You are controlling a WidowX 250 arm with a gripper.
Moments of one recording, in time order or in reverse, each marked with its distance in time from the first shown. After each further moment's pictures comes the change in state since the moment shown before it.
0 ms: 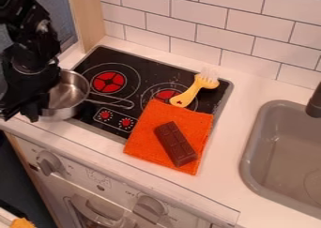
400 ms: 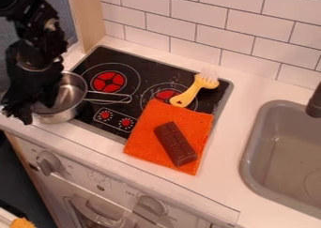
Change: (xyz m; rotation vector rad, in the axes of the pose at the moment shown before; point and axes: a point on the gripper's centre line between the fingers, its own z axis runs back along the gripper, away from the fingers) arm 0.000 -0.004 0.004 0.011 -0.032 -0.004
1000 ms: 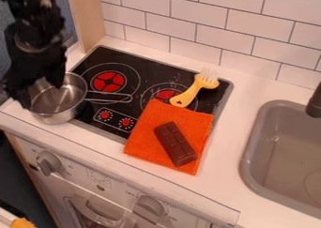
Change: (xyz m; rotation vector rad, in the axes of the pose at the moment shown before) arm 0.010 -0.017 0.030 -0.103 0.008 -0.062
